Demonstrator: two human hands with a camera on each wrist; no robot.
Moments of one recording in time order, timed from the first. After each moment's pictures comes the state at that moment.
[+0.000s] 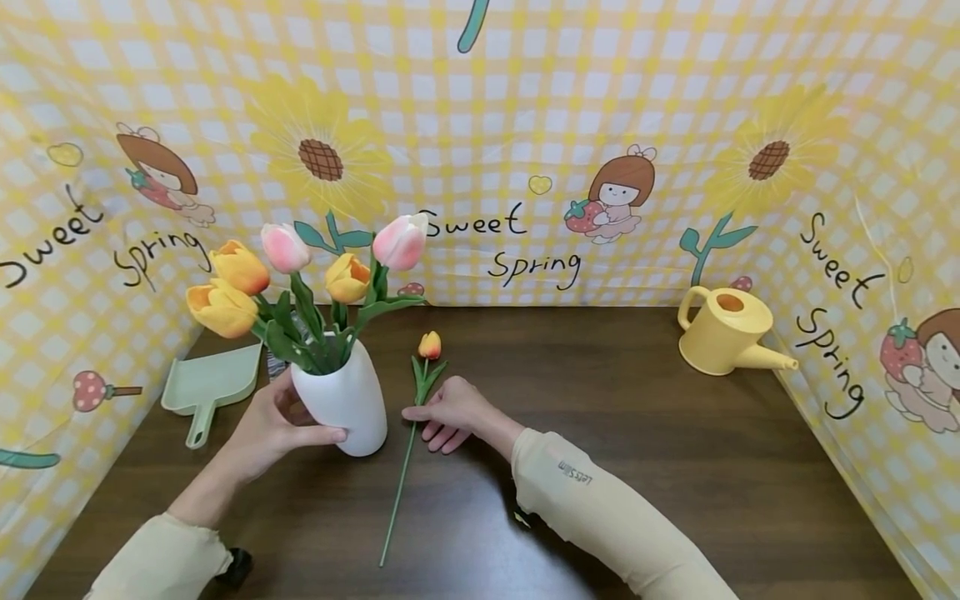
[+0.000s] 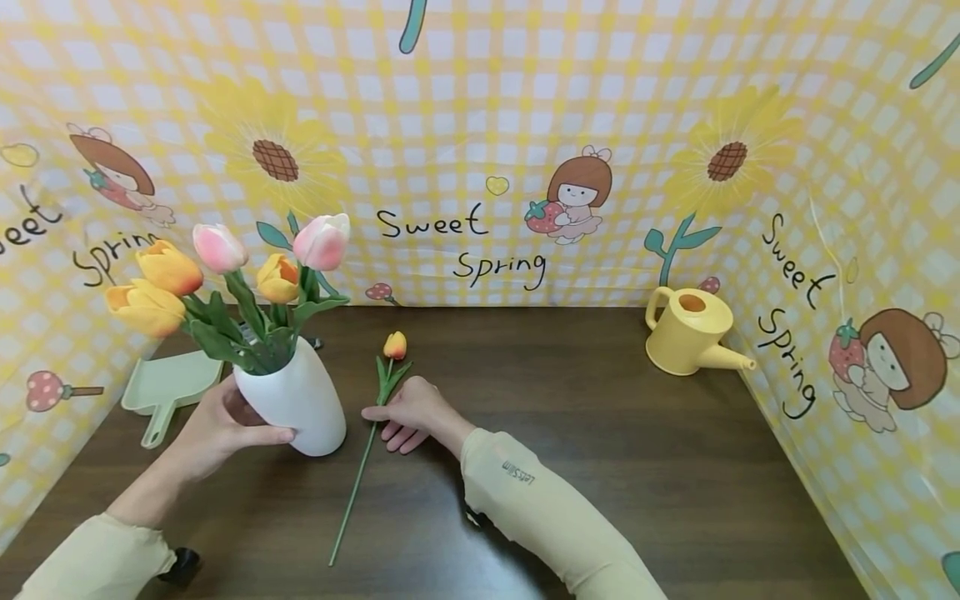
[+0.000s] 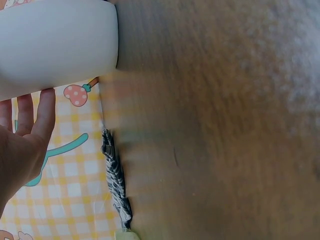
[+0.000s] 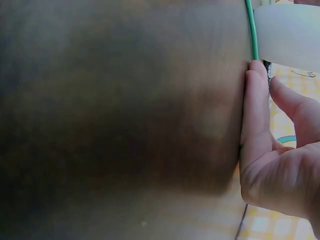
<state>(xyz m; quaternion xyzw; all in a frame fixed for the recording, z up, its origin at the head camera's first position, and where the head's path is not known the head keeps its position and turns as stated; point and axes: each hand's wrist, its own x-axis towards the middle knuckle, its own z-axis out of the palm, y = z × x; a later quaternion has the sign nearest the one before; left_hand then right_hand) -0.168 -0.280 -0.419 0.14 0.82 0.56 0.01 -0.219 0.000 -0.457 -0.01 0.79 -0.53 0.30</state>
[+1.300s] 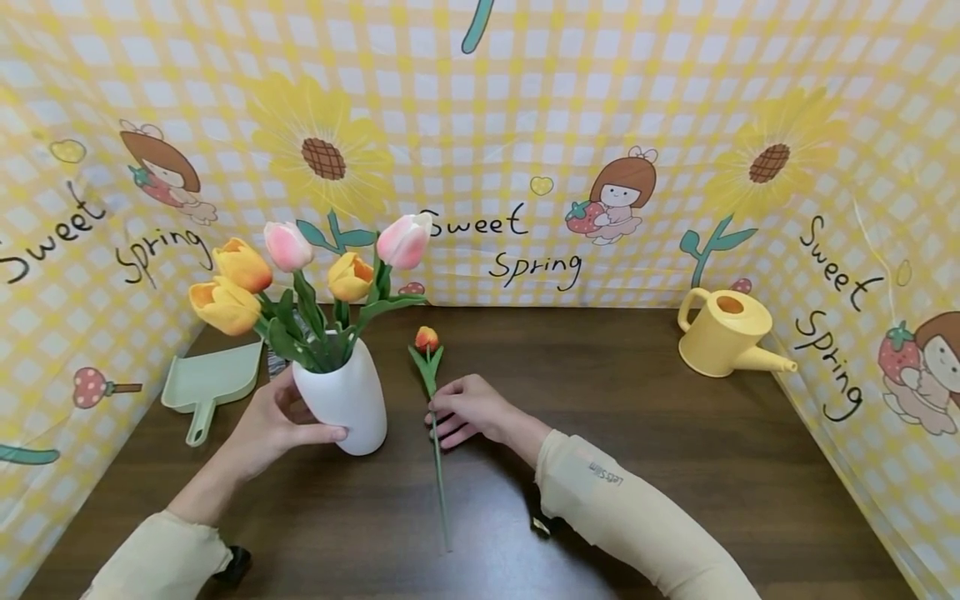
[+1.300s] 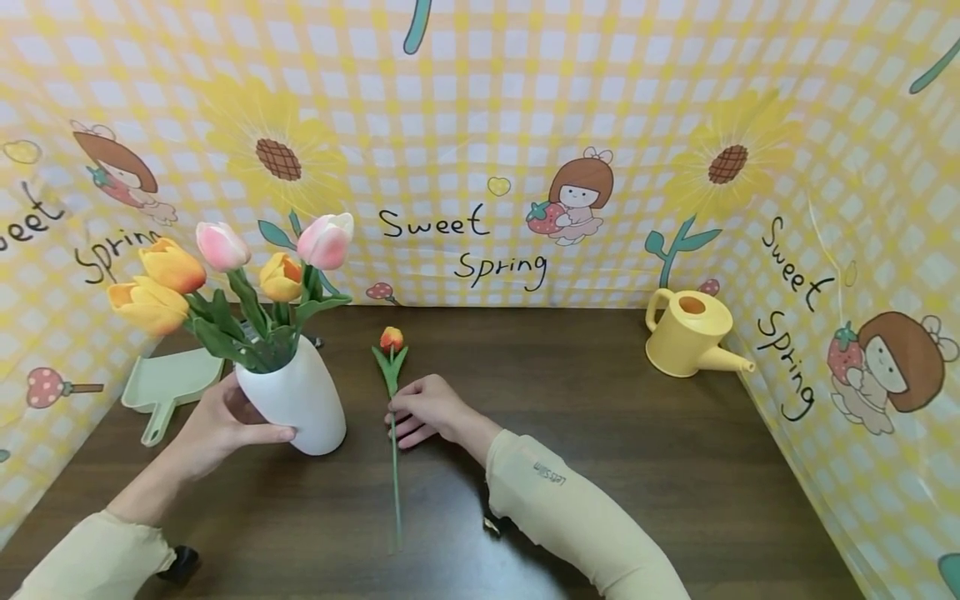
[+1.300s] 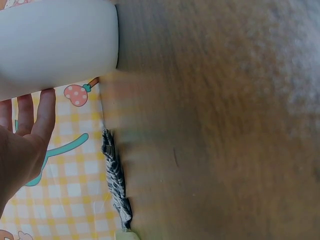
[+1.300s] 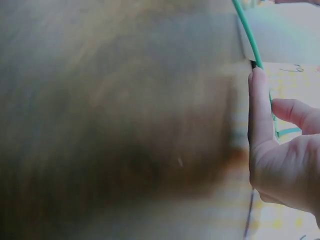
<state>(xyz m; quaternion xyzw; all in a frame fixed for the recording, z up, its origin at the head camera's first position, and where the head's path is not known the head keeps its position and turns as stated) -0.168 -0.281 -0.418 0.14 0.83 0.54 0.02 -0.220 0.025 -0.461 -0.01 0.66 -0.67 0.33</state>
